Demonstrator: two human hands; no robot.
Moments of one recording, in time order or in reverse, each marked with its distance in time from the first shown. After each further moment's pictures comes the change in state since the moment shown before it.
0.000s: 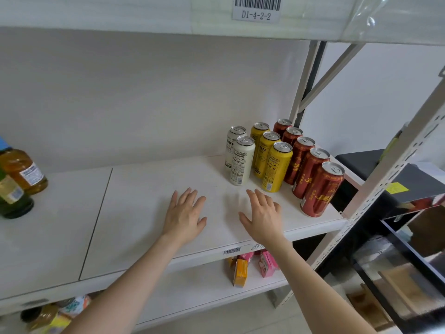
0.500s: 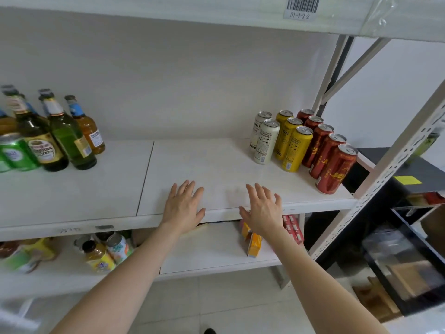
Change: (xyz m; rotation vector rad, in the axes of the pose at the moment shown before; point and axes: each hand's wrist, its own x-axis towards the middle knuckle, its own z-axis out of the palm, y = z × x) left_hand -0.129 -0.025 -0.043 0.046 -0.066 -0.135; right_hand -0.089 -0.074 -0.019 -0.069 -0.092 -0.117
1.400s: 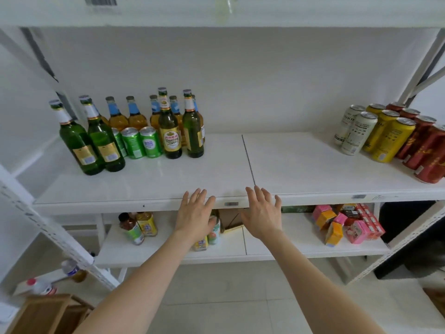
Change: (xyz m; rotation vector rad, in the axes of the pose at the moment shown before) left_hand -0.190 -0.263 -0.042 0.077 -0.087 -0.056; right_hand -0.065 -0.344 0.017 0.070 -0.025 -0.084
